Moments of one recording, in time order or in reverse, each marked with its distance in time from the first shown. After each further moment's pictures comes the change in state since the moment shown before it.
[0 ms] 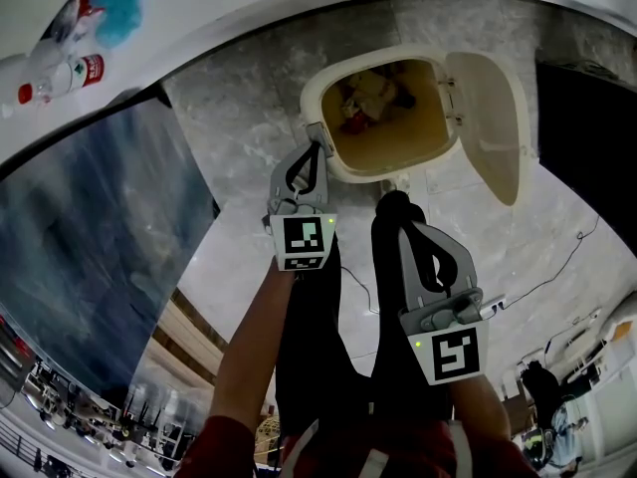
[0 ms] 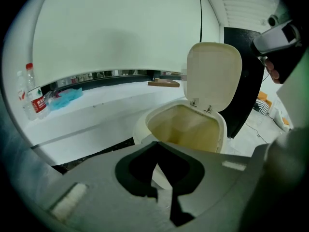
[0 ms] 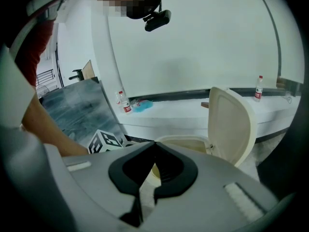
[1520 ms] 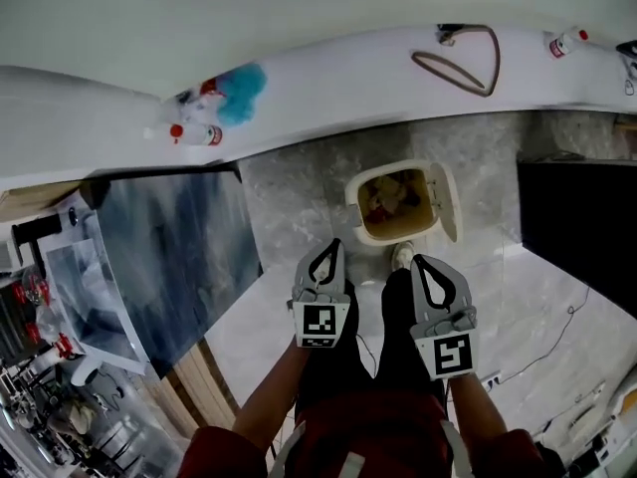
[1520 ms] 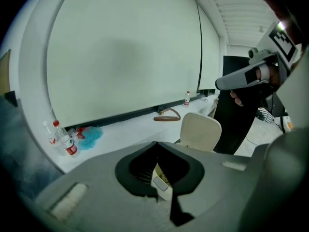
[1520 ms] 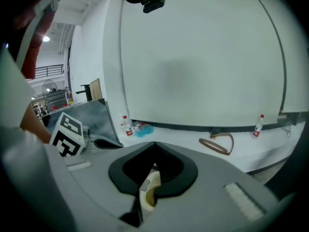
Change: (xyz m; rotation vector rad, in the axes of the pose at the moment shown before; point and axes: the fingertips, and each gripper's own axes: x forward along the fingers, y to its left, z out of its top) left arm -0.177 0.003 0.171 -0.012 -0.133 0.071; right arm -0.079 0.020 0.164 -0.163 -0.177 0.008
